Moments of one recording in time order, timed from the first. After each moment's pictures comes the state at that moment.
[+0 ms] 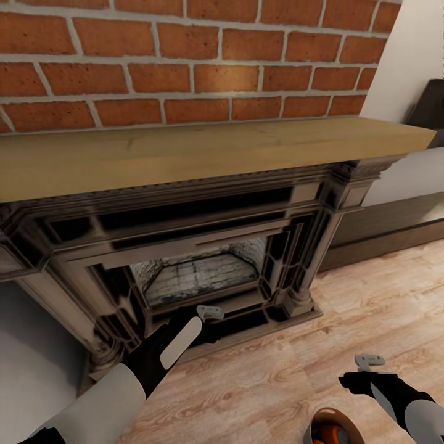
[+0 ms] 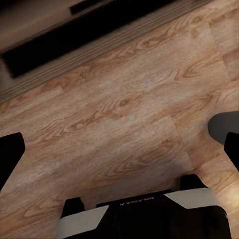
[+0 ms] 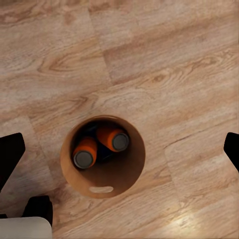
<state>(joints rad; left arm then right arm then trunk) -0.73 -0.08 -0.65 -0.92 0.86 0.85 0.58 -0.69 -0.32 0.02 -0.13 0.03 0.17 0.14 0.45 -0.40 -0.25</state>
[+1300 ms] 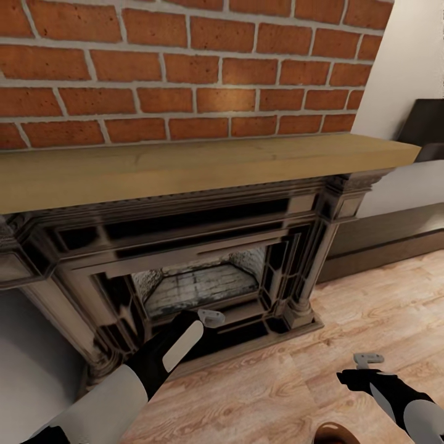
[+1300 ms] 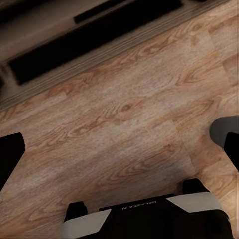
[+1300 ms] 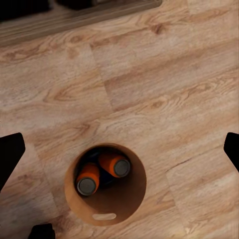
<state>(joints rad) -0.73 -0.09 -0.67 -0.87 0.87 0.83 0.57 -0.69 -0.31 0.00 -0.13 0.03 0.11 0.13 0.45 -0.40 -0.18</state>
